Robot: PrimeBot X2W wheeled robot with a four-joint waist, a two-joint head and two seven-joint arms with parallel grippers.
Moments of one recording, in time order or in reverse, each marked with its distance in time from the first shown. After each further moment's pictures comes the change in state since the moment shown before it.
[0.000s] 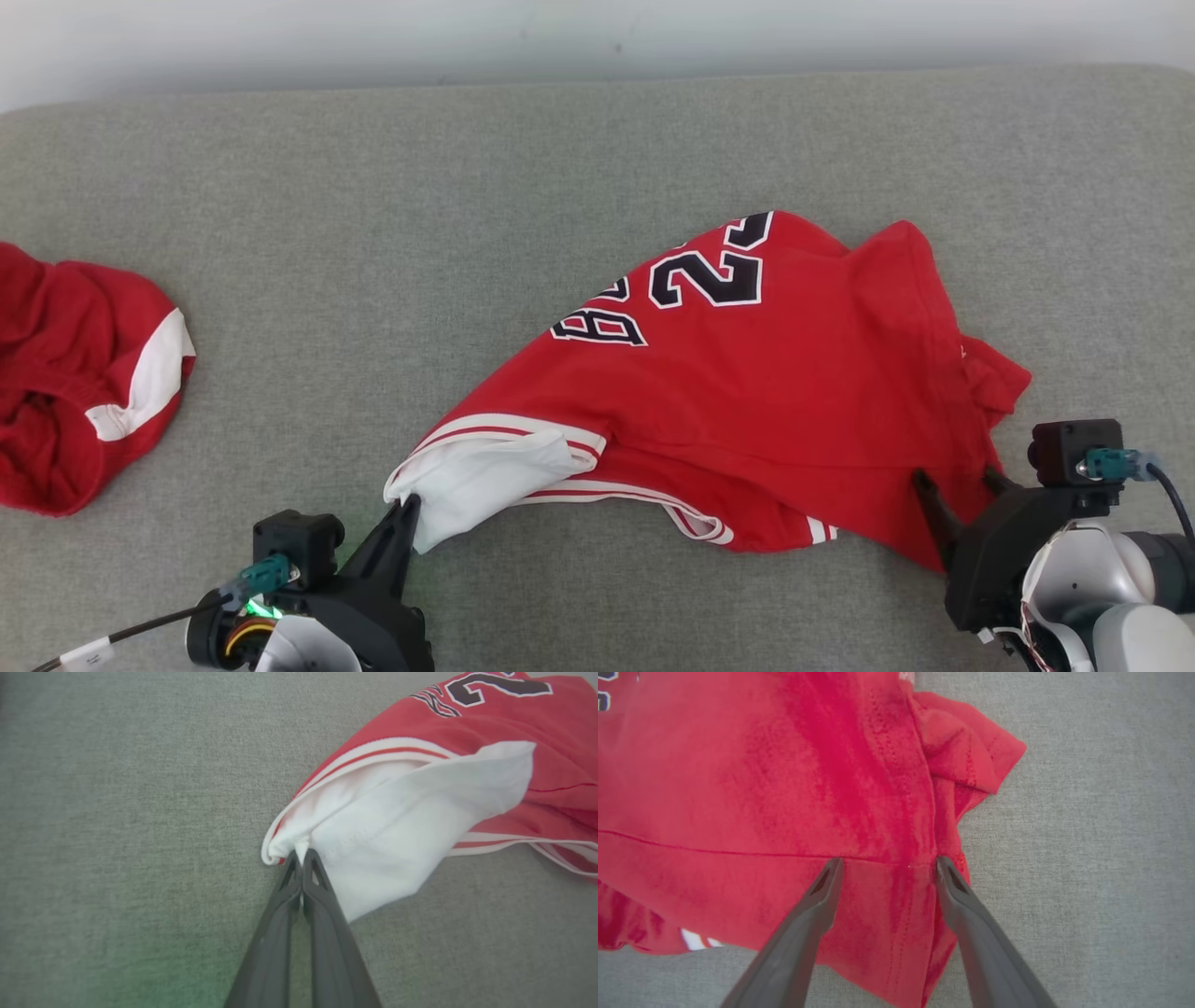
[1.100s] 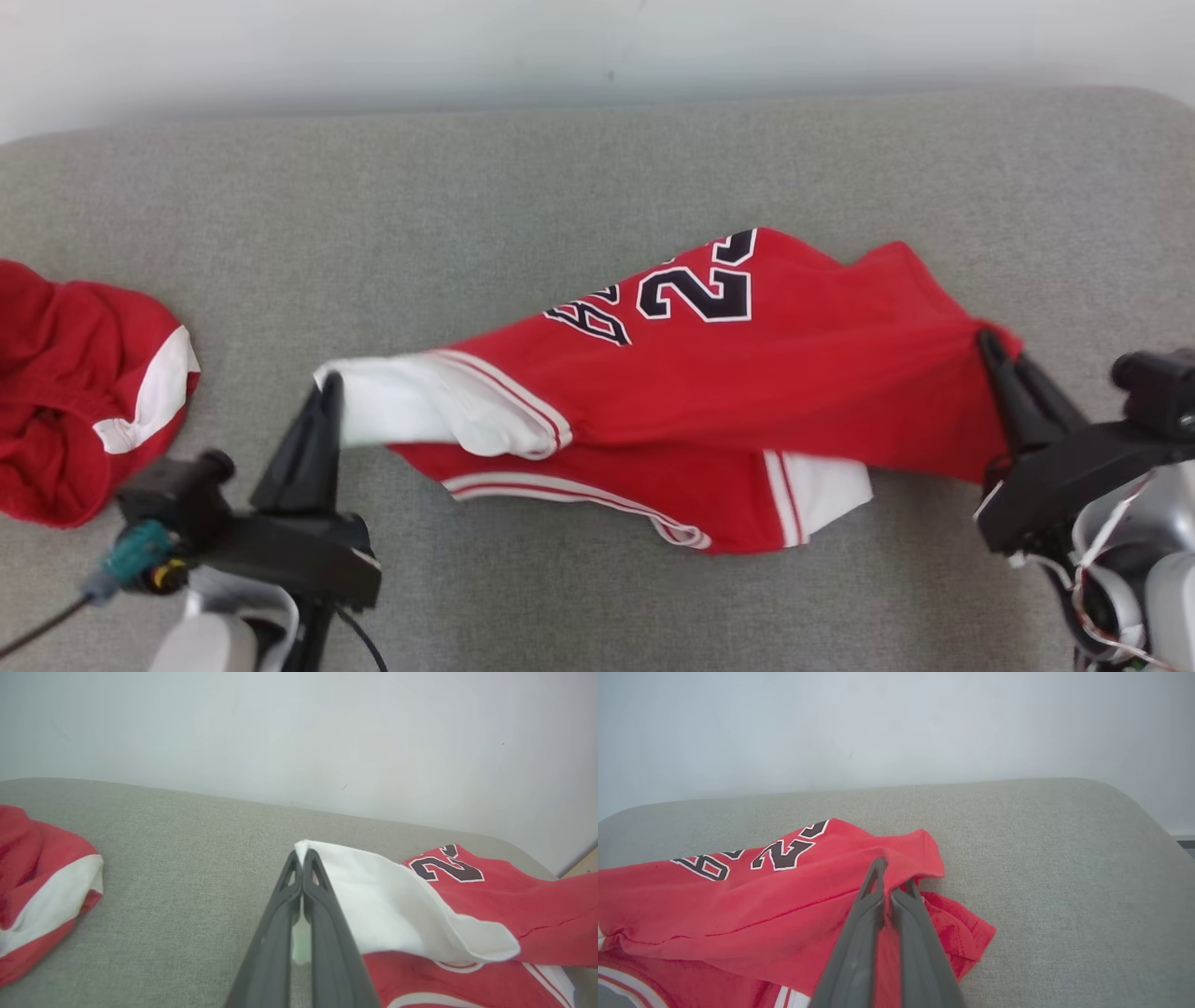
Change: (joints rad) left arm -0.049 0.020 0.090 -0.156 -0.090 0.011 -0.173; right arm -0.070 -0.046 0.016 -0.127 0.103 0.000 -0.227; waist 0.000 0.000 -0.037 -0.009
